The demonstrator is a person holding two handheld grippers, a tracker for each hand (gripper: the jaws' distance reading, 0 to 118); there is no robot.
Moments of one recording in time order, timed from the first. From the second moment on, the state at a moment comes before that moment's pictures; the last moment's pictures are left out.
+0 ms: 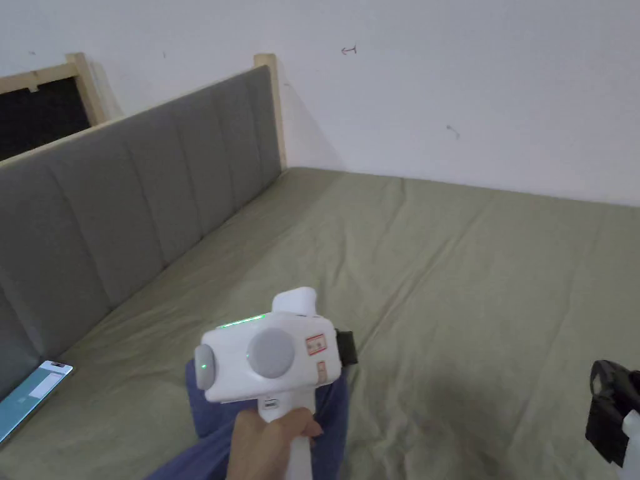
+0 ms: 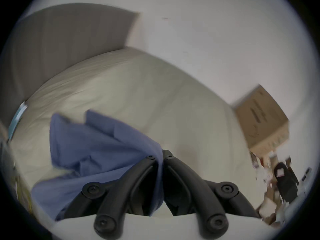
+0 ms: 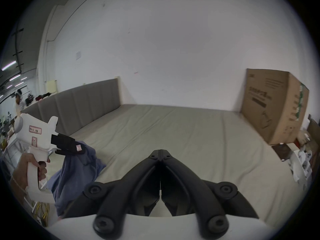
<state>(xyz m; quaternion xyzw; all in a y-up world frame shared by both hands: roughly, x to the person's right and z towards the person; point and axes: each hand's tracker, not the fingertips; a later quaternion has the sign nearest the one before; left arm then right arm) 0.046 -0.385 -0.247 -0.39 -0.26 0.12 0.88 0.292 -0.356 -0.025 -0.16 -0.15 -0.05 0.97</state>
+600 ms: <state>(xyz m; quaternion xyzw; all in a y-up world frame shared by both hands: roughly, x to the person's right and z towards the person) 0.382 -0.472 -0.032 -0.48 -0.56 -0.04 0.67 0.445 -0.347 0.174 -0.15 -0.42 -0.10 0.89</state>
